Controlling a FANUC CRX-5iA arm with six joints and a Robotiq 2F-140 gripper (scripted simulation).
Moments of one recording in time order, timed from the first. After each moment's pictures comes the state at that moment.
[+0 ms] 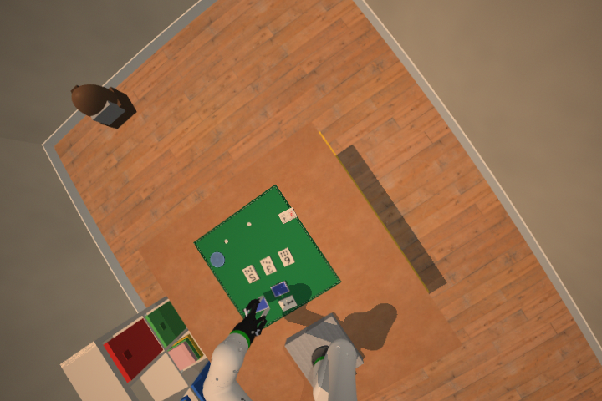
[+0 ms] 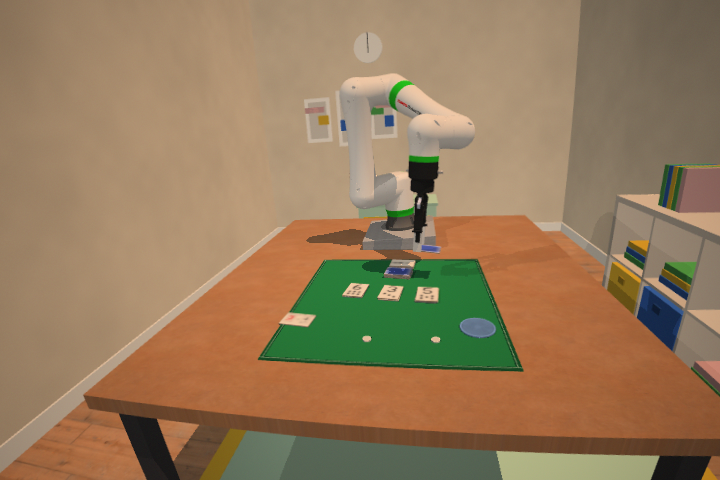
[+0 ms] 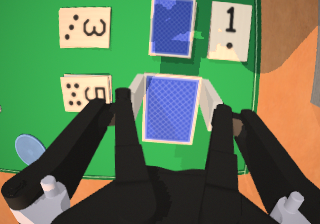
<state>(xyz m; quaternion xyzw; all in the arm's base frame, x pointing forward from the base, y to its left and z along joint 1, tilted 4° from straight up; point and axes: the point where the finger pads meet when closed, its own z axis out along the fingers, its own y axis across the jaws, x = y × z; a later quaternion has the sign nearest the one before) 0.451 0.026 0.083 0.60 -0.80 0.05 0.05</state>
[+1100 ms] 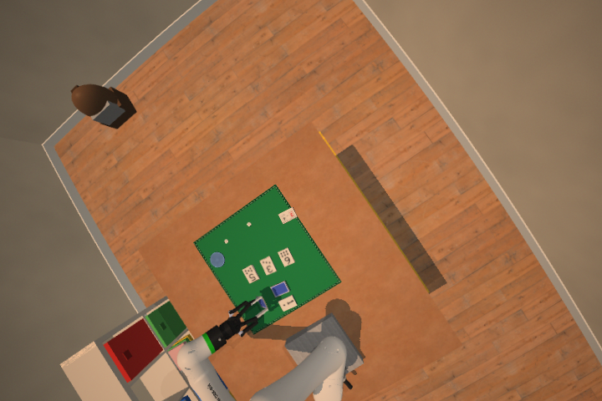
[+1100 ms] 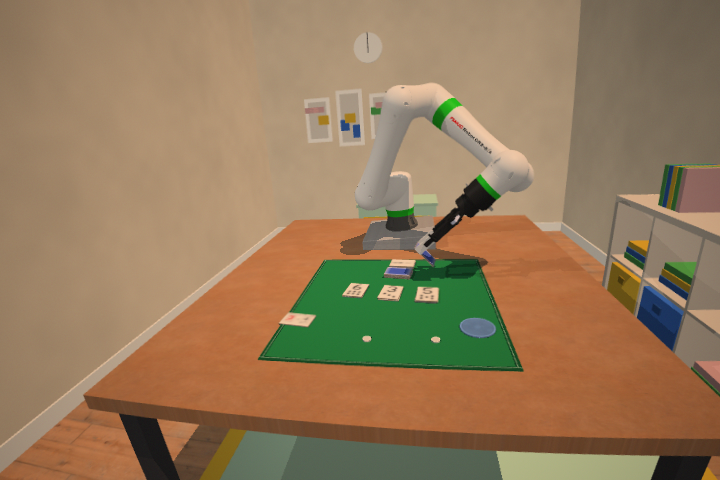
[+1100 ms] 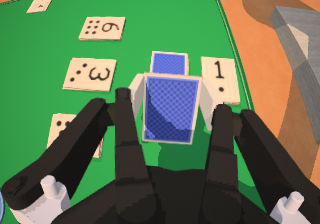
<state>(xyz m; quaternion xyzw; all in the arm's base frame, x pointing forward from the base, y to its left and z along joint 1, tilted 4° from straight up) 0.458 0.045 0.072 0.54 -0.73 0.26 0.33</state>
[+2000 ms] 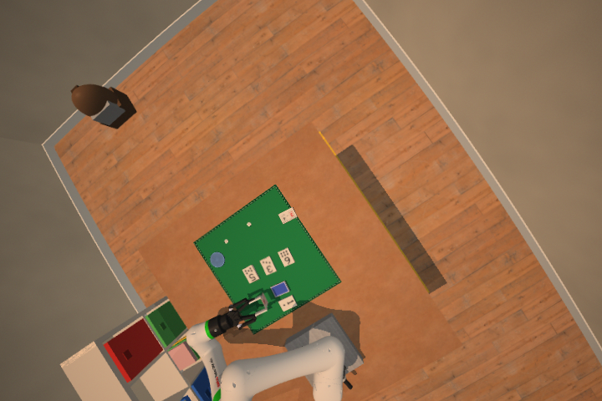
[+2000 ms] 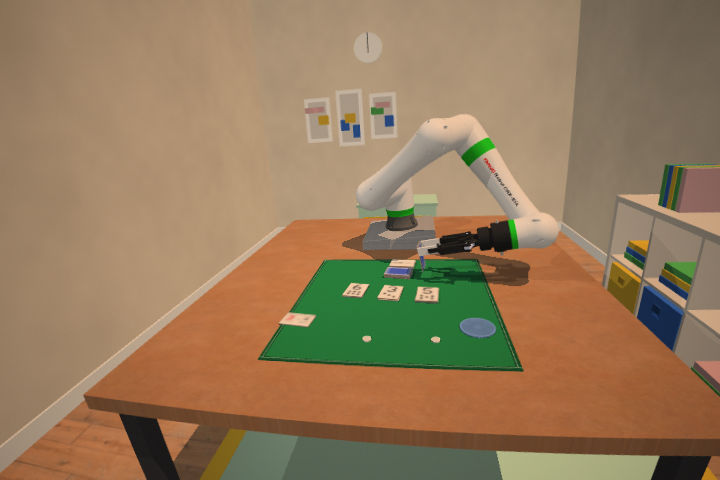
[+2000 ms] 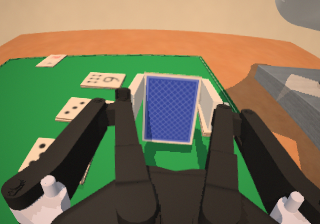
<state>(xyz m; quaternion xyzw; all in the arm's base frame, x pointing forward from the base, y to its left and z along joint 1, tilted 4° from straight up) 0.460 0.053 0.055 0.45 -0.61 0.41 0.52</state>
